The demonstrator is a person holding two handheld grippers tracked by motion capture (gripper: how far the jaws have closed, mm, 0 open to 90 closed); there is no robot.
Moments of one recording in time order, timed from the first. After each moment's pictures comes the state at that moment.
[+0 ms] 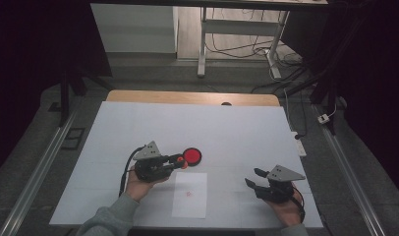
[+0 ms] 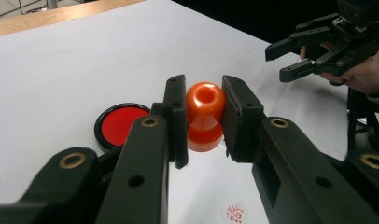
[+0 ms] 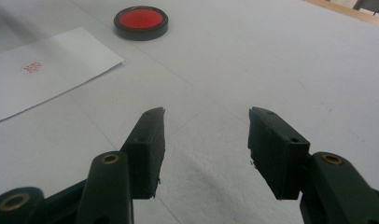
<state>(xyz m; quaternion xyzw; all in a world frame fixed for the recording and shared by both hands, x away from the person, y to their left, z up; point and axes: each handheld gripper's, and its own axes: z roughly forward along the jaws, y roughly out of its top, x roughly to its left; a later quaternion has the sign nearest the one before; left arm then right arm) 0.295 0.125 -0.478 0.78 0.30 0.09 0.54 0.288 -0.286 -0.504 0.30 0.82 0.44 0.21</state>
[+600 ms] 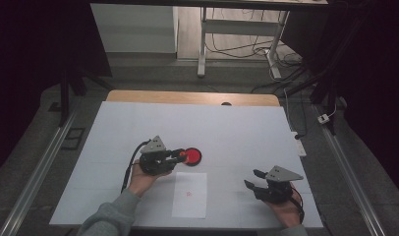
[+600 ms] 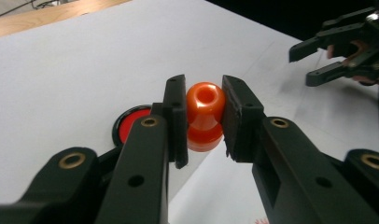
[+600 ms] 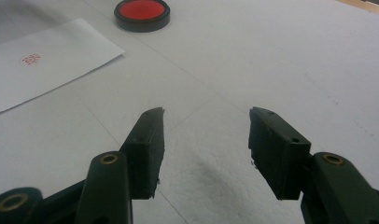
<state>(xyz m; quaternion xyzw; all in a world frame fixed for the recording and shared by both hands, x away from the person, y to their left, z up) 0.318 0.117 -0.482 0.79 0.31 0.10 0.52 0.289 -0.285 -0.507 0.30 0.83 0.43 0.20</state>
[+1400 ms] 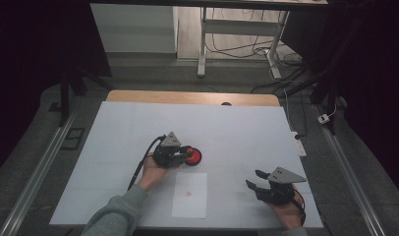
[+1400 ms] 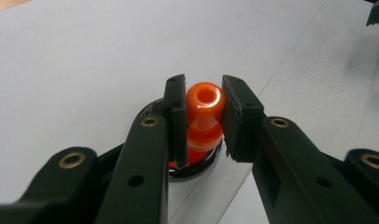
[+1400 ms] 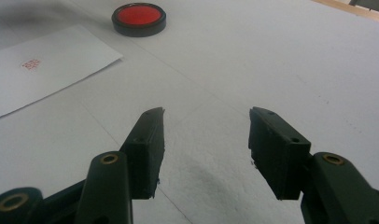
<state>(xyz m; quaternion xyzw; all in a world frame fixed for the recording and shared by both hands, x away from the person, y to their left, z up) 0.355 0.090 -0.503 0.82 0.32 0.12 0.46 0.283 -0.288 -0.505 0.31 0.82 0.44 0.21</state>
